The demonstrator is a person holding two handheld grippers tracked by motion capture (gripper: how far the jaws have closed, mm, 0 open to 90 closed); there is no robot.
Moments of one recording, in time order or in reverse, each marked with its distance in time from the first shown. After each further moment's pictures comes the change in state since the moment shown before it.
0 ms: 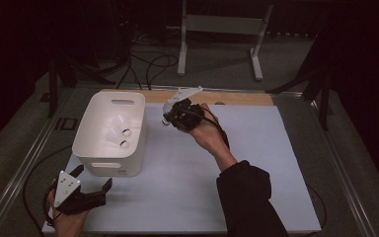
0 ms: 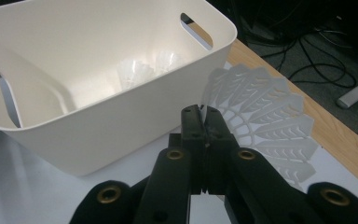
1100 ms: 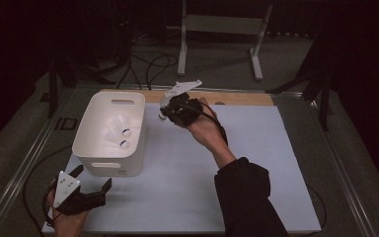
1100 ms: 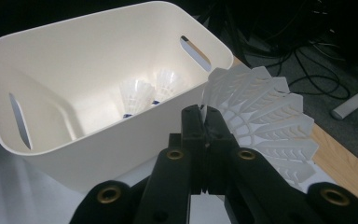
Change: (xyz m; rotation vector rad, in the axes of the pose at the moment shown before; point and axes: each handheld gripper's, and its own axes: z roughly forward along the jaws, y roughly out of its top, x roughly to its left) left arm 0.000 0.000 -0.001 0.002 0.001 0.002; right arm 0.003 0.019 -0.009 -0.038 -0.011 -0.014
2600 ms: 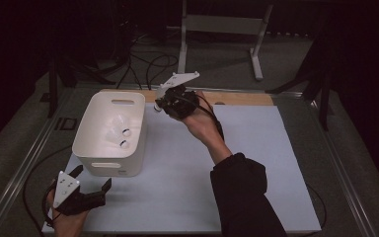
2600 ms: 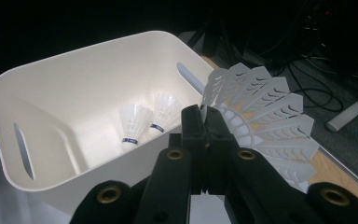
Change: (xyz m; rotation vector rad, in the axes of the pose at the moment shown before) left arm 0.000 0.000 -0.001 0.000 0.002 0.000; right arm 0.001 0.023 -0.003 -0.052 -0.020 0.012
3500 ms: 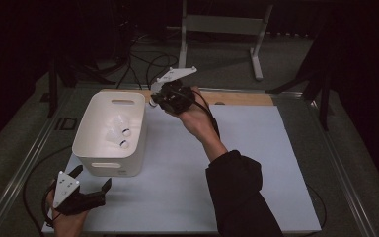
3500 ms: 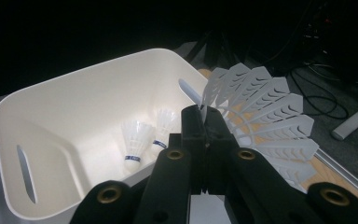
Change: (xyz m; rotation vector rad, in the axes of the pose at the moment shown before) left arm 0.000 0.000 -0.001 0.000 0.002 -0.002; right arm -0.001 0.011 0.007 -0.038 0.012 0.019
